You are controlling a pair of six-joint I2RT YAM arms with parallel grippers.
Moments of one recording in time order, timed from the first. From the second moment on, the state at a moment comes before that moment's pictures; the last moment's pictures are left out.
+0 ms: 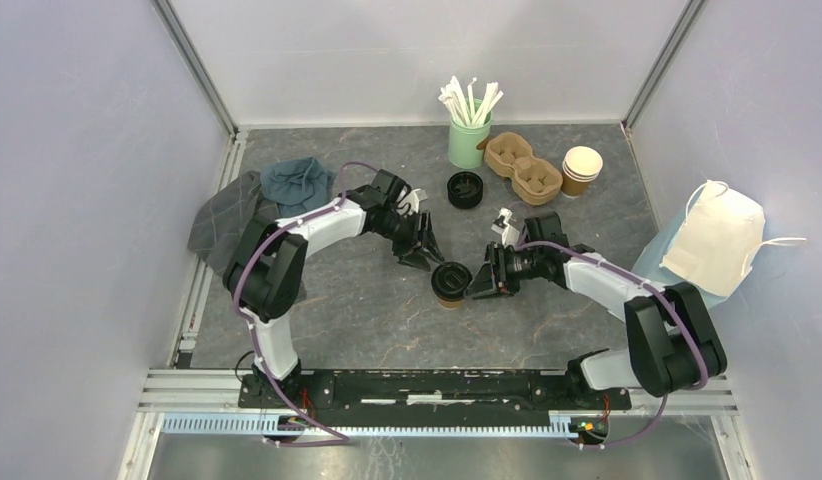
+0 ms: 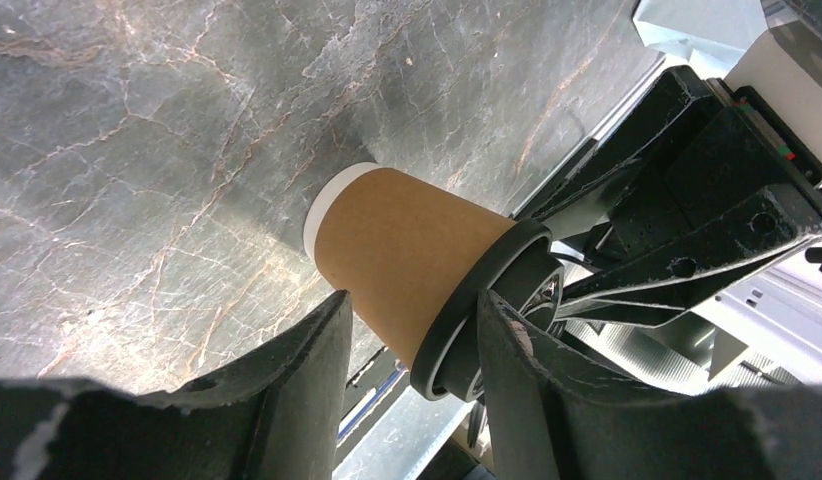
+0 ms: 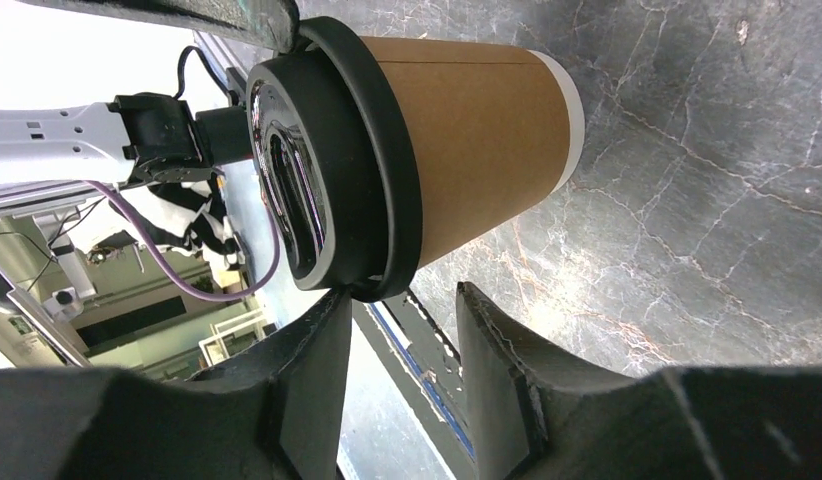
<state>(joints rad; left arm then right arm) -0.55 1.87 1.25 -0.47 0.73 -0.62 0.32 1.37 0.61 -0.21 -0.87 0.48</state>
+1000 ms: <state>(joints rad) -0.54 1.70 0.99 -0.27 0.67 -0.62 0.27 1.46 0.67 -0.27 -0.90 0.38</state>
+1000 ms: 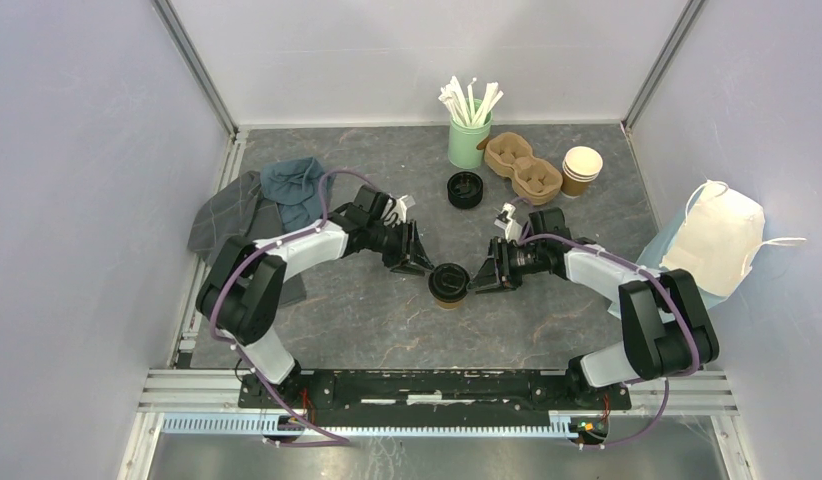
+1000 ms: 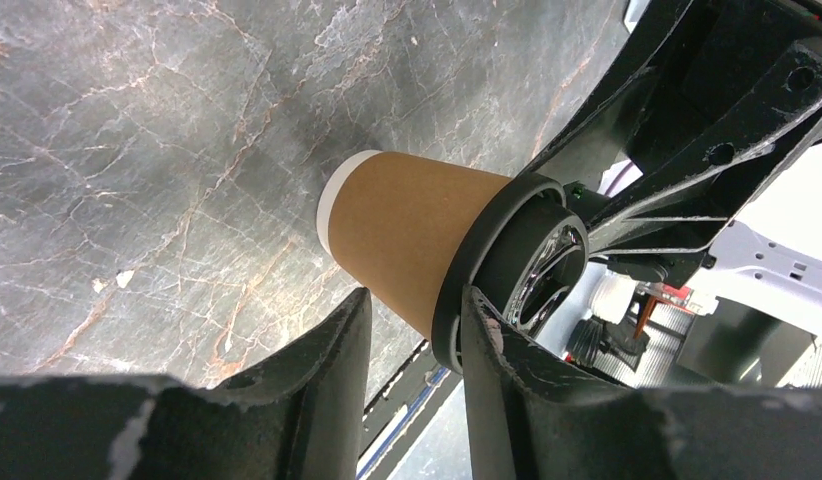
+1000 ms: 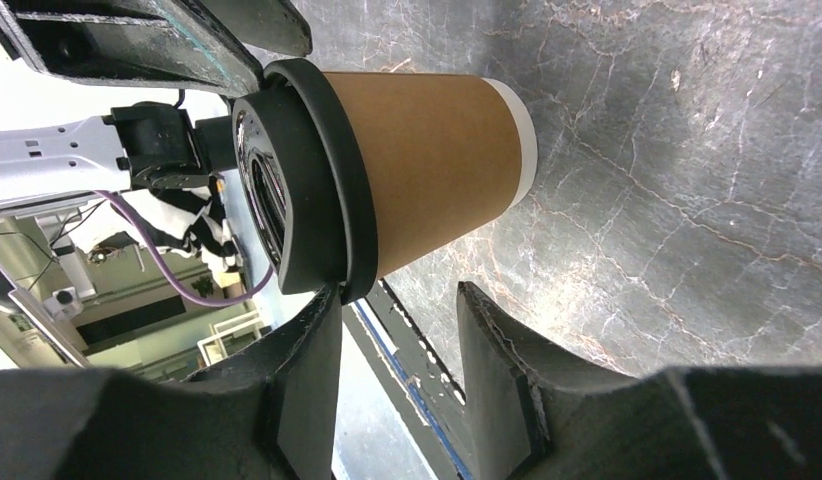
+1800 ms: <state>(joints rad) -0.57 1.66 1.06 -0.50 0.59 -0.65 0.31 1.49 0.89 -0.50 -0.77 0.22</state>
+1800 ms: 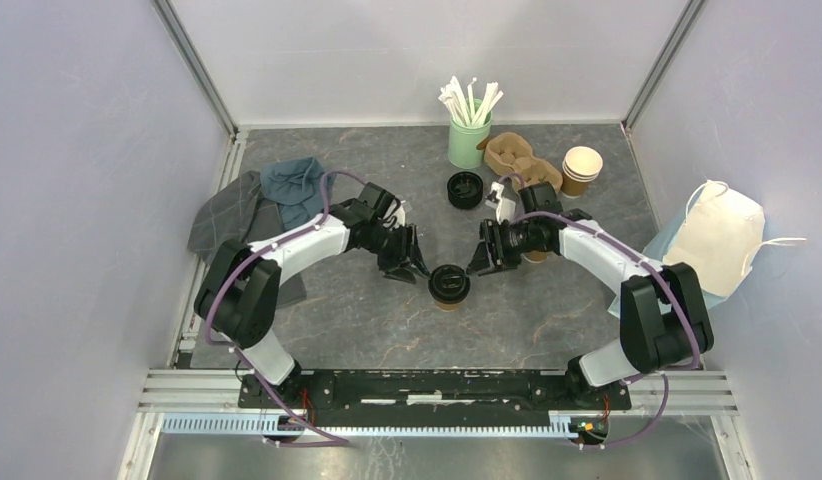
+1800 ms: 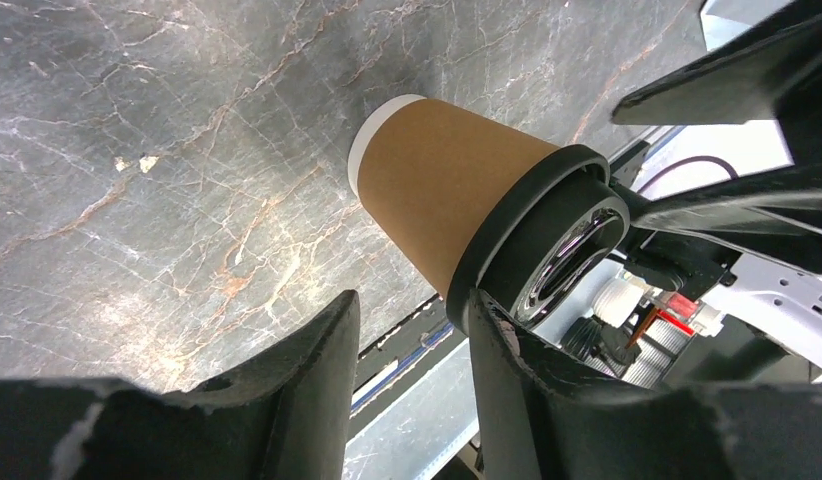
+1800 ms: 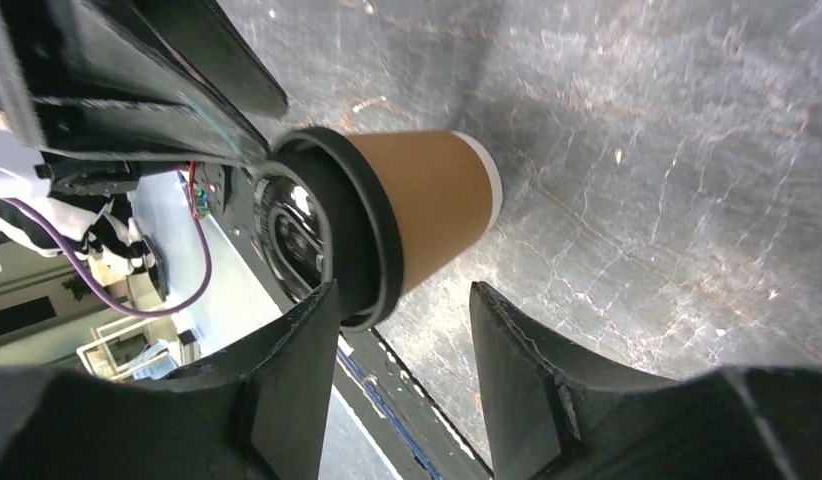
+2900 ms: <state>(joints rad) -0.45 1.47 1.12 -0.76 0.34 -0.63 0.82 1.64 1.34 -0.86 -0.10 -0.01</state>
